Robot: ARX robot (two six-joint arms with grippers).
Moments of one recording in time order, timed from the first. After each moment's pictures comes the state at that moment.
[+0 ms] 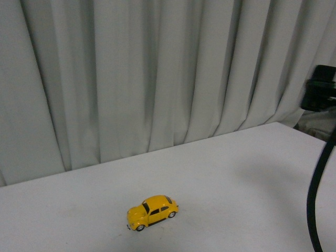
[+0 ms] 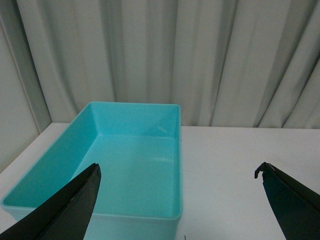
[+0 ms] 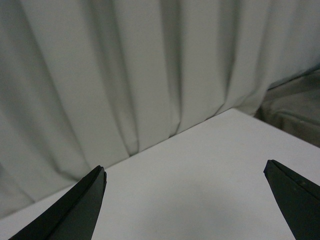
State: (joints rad) left arm 0.00 0.00 0.01 0.00 0.00 0.00; right arm -0.45 1.27 0.34 0.91 0.13 0.13
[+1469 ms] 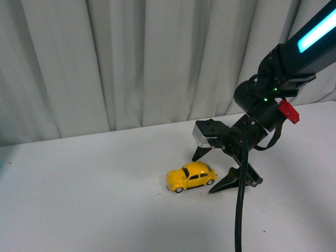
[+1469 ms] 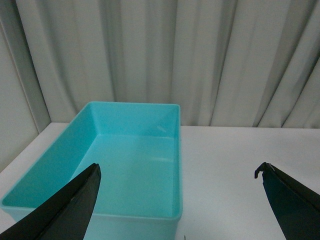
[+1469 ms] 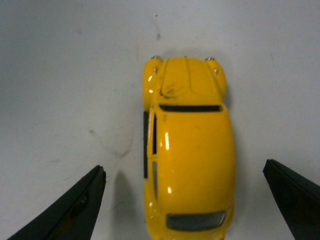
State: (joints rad) left arm 0.00 0.00 0.01 0.00 0.00 0.00; right arm -0.13 2.45 1.70 -0.79 -0.71 -1.73
